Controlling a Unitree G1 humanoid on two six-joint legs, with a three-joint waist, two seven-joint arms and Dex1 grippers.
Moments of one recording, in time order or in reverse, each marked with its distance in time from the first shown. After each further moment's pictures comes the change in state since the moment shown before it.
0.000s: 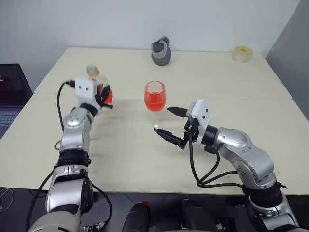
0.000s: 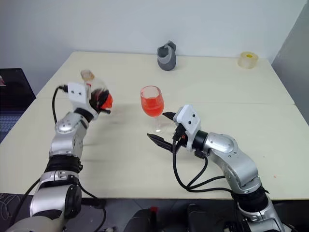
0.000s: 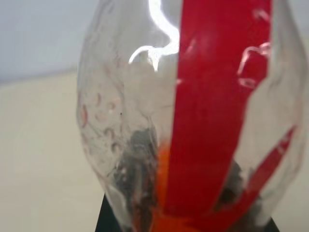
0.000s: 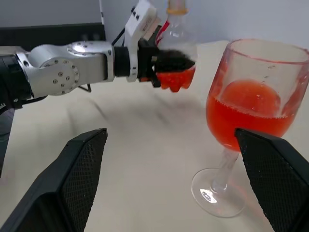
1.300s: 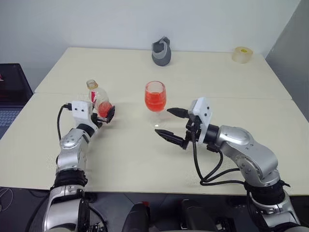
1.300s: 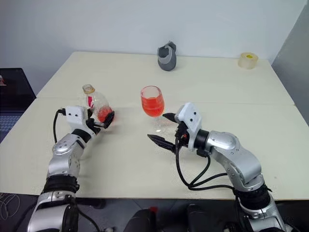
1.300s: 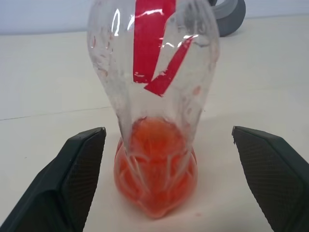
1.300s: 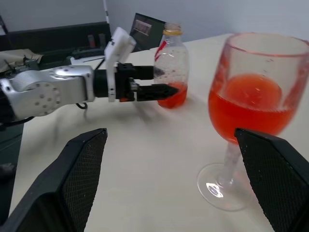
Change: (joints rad) left arm 0.262 -0.002 0.056 -0.289 -0.092 0.068 -0.036; right arm 0.027 -0.009 -0.062 -0.007 0.052 0.041 0.002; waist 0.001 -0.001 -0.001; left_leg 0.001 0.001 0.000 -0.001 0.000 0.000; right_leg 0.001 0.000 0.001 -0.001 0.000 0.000
